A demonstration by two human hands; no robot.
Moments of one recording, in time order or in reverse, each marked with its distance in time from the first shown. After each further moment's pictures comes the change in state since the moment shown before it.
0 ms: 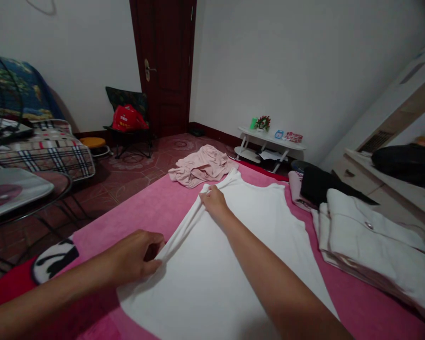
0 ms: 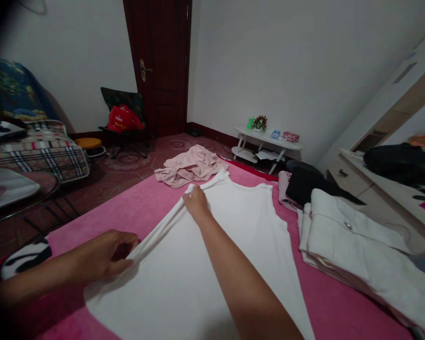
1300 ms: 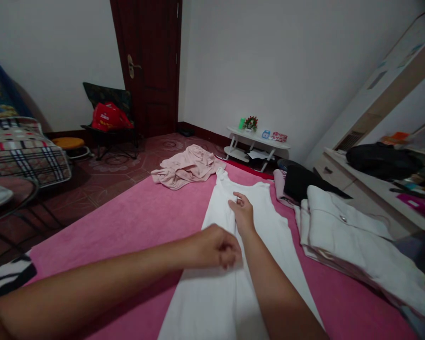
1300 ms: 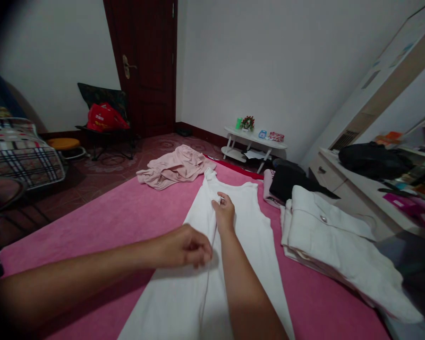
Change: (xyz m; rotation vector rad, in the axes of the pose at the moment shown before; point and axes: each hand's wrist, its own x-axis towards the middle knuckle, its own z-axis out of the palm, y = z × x) left_hand 0.115 0.132 0.062 -0.378 -0.289 0.511; right_hand -0.017 0.119 -0.068 0.717 0.417 0.029
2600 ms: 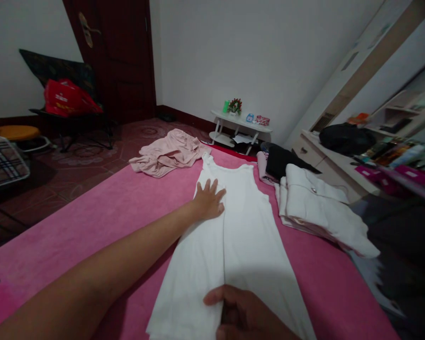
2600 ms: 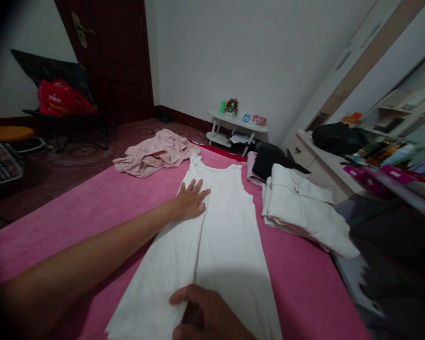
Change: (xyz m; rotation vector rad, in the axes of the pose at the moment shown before) left_hand 0.089 -0.061 -0.007 1.033 0.290 -0.113; right_hand -0.226 -0.097 -0.089 -0.175 -0.890 0.724
